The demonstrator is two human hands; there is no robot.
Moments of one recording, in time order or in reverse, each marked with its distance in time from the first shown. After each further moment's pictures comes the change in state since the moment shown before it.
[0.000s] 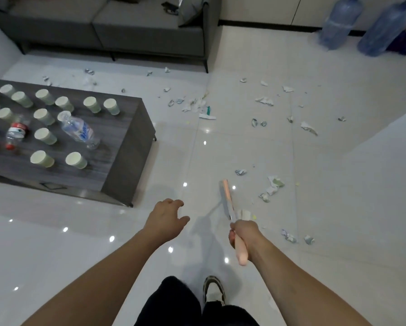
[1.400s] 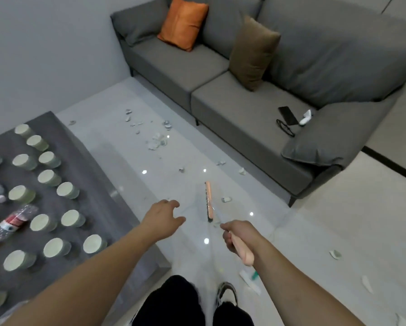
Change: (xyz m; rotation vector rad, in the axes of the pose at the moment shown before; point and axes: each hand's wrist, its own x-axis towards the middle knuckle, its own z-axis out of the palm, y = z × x) left_hand 0.765 -0.107 -0.526 -0.301 0.177 -0.524; right_hand 0.214 -0.839 0.626 -0.724 -0.505 -0.099
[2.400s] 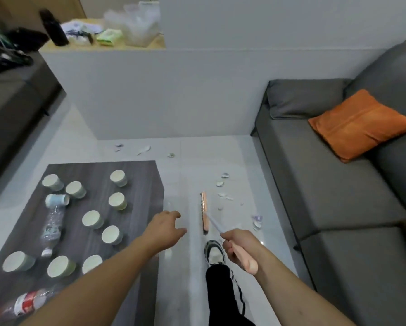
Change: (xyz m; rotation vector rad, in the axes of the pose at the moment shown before) left_hand 0.404 -0.302 -0.380 -0.341 0.261 -0.501; right_hand 0.327 -0.483 0.514 -0.543 -0.362 0.079
